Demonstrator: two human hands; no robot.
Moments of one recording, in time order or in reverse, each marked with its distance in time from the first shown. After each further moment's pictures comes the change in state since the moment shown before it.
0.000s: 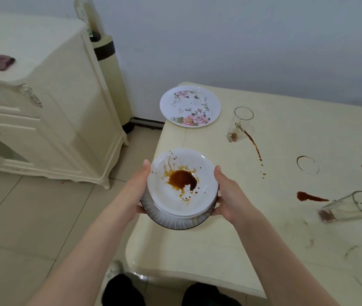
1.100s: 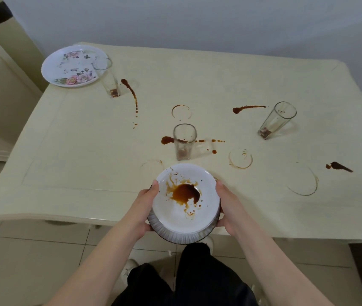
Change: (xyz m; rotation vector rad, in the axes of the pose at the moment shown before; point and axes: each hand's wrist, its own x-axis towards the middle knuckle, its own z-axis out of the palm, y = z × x) left_hand -0.163 -0.138 0.428 -0.036 -0.134 -0.237; right_hand -0.094 0.088 -0.463 -0.027 0.149 0.120
